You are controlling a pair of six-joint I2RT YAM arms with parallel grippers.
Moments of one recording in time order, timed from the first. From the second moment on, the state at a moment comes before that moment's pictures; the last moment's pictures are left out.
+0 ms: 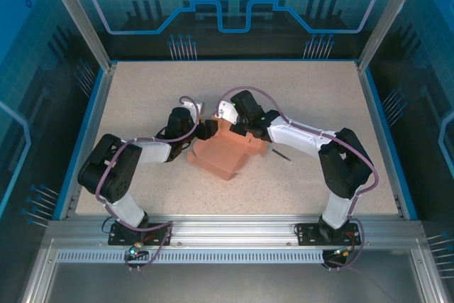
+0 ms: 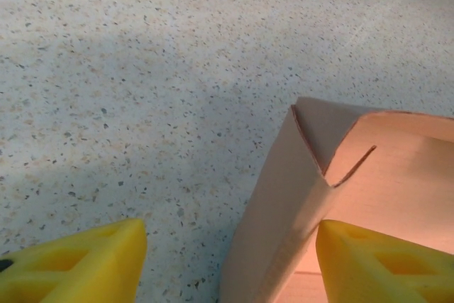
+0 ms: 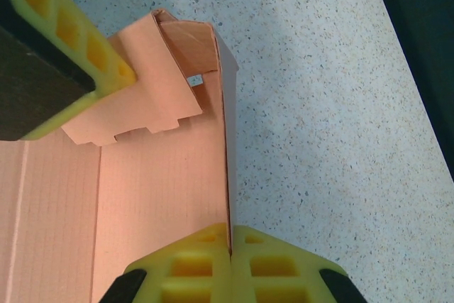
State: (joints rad) left arm -0.35 1.68 0.69 0.49 0.17 -0.27; right arm 0.69 1.78 1.25 -0.26 0.18 -0.60
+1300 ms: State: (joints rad) left arm -0.40 1.81 0.80 0.46 0.08 -0.38; right arm 0.73 1.78 1.21 -0.18 0.22 -0.61
